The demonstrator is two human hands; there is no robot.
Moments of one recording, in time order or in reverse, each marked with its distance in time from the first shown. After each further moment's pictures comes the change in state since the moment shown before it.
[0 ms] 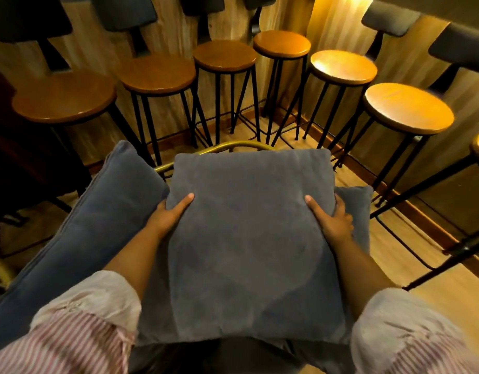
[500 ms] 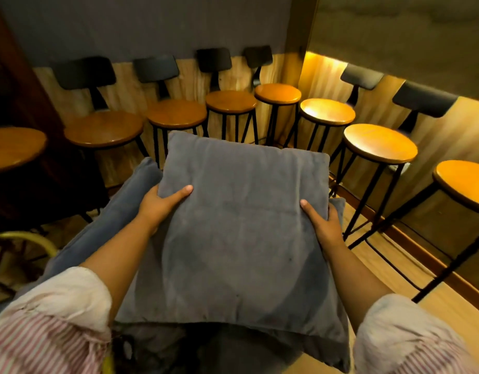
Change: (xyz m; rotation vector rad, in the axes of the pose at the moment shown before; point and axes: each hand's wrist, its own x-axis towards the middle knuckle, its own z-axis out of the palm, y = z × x) left_hand -0.126 0.021 -0.033 -0.203 0.131 0.349; right_hand -0.095 0.001 -0.057 0.413 -0.027 -0.278
